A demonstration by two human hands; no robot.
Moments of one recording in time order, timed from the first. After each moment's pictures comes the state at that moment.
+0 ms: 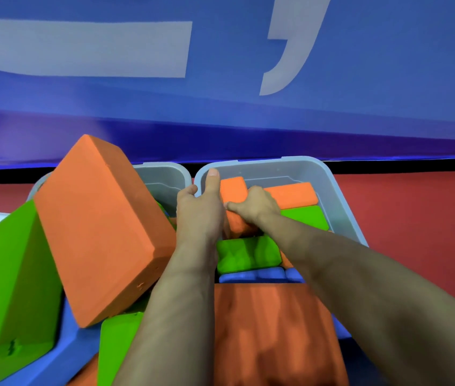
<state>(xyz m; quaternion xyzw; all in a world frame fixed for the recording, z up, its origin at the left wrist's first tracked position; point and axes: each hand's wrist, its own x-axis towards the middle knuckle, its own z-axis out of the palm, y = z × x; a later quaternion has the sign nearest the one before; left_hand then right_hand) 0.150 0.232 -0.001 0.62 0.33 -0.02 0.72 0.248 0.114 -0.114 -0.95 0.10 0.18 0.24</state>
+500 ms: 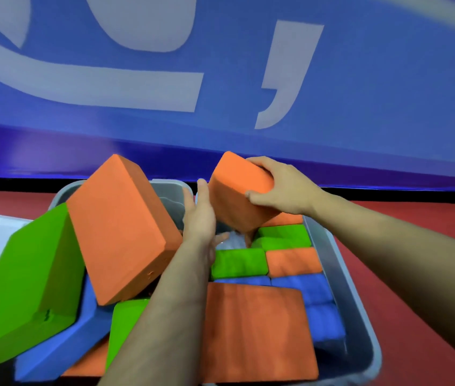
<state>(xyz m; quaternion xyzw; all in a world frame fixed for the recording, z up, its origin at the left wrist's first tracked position) 0.130 0.228 0.031 0.53 0.31 -0.06 0.79 0.212 0.060 0.071 -0.95 -0.18 0.10 0.24</state>
